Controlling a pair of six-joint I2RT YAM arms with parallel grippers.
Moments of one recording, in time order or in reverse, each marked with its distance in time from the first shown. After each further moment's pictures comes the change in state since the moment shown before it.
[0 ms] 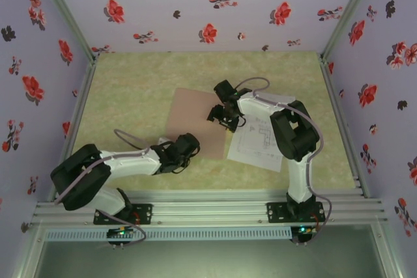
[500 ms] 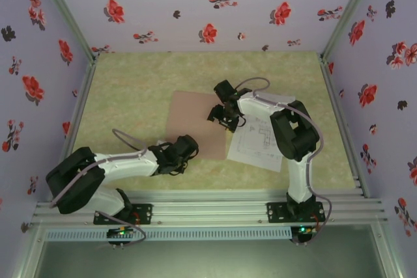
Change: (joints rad) left arm -0.010 -0.041 -0.007 -0.116 0.045 0.010; right arm 0.000 0.000 0.000 0.000 0.000 0.011
